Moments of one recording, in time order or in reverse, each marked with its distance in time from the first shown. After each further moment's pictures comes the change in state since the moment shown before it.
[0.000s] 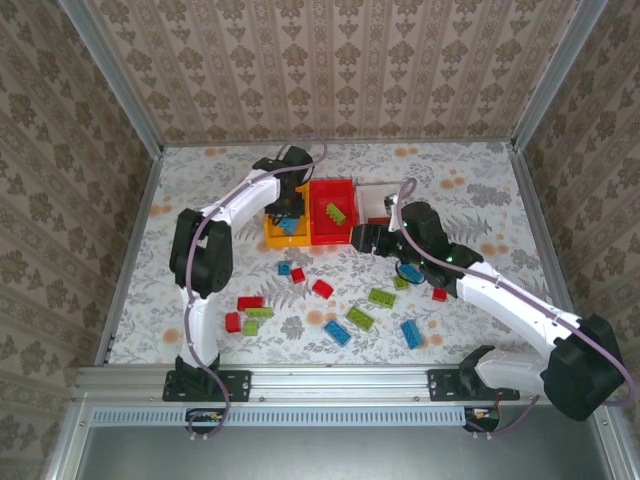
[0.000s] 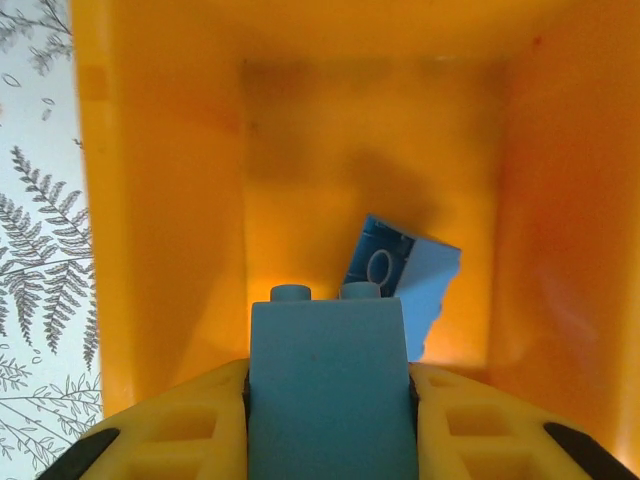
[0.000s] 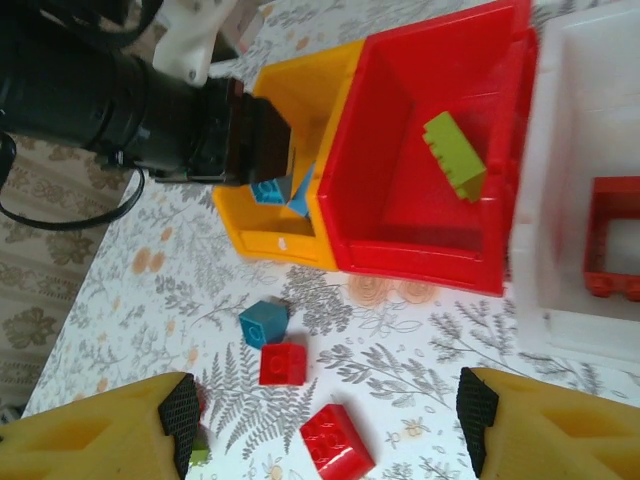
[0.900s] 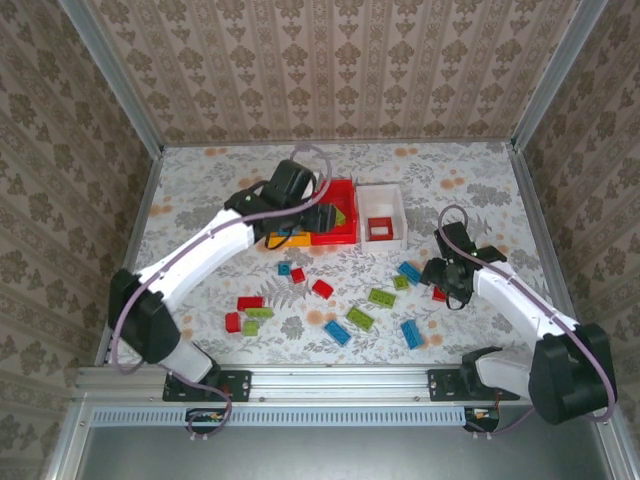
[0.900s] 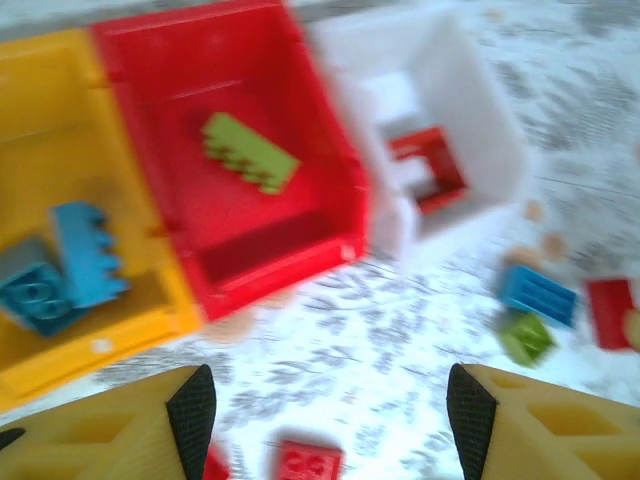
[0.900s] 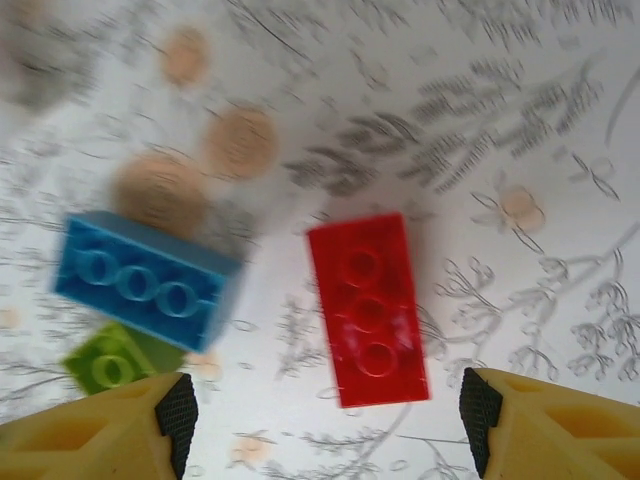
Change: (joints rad) left arm -0.222 -0.588 -0.417 0.335 0.300 0.085; right arm -0.331 0.032 -0.114 -0.652 0.232 0.130
